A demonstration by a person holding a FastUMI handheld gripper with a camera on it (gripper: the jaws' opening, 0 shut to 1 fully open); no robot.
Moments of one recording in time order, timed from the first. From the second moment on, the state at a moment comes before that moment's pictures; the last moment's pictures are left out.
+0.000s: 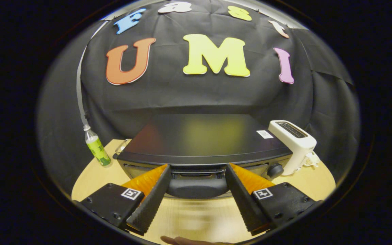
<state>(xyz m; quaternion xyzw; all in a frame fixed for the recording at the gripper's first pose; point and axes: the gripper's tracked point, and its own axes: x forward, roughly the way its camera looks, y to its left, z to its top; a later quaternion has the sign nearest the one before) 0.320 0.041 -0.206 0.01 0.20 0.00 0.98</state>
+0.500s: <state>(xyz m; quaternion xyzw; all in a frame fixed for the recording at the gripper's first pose) 0.263 0.039 -0.232 0.02 0.23 0.01 0.97</state>
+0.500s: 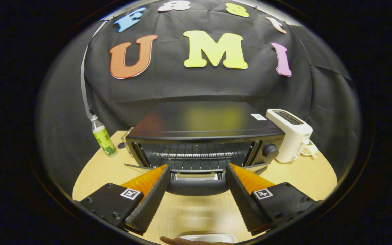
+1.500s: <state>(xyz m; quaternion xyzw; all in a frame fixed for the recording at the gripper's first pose) 0.189 0.029 -0.315 0.05 0.31 0.01 0.95</state>
